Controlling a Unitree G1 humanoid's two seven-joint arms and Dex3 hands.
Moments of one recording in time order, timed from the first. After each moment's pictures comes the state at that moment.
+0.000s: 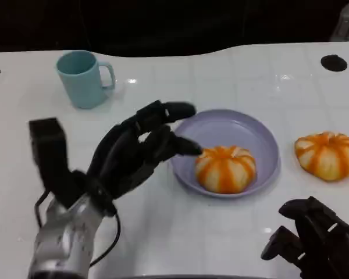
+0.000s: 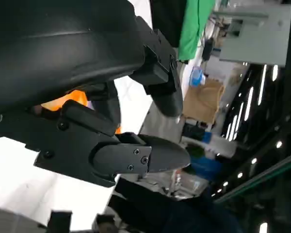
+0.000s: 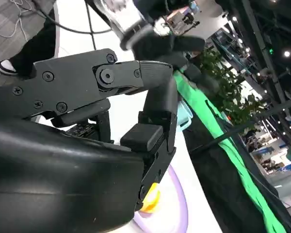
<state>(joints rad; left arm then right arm) -0.33 -0.08 0.09 0.28 -0.42 0.17 -0.63 0.35 0.04 -0.08 -0.29 0.63 0.29 0.40</state>
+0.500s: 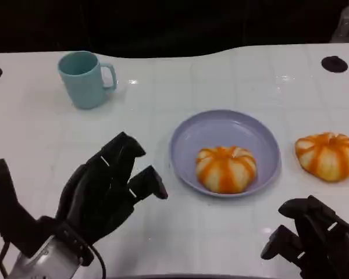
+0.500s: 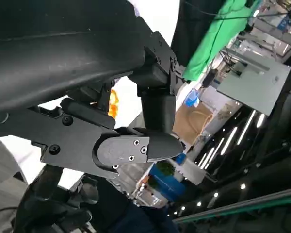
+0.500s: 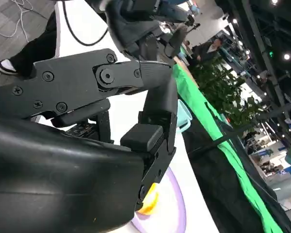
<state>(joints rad) -0.05 -0.07 0.16 -0.17 -0.68 0.55 -0.40 0.35 0.04 -0.08 -0.29 0.63 0.28 0.41</state>
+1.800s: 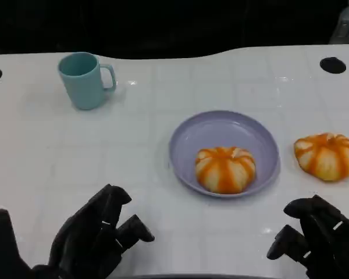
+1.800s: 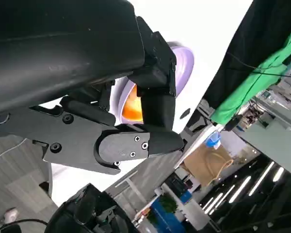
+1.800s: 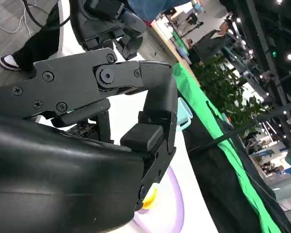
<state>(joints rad) 0.14 -0.07 0.13 -0.15 -0.68 0.51 -0.30 0.33 0.01 -0.10 -0.27 0.64 0.29 0.42</state>
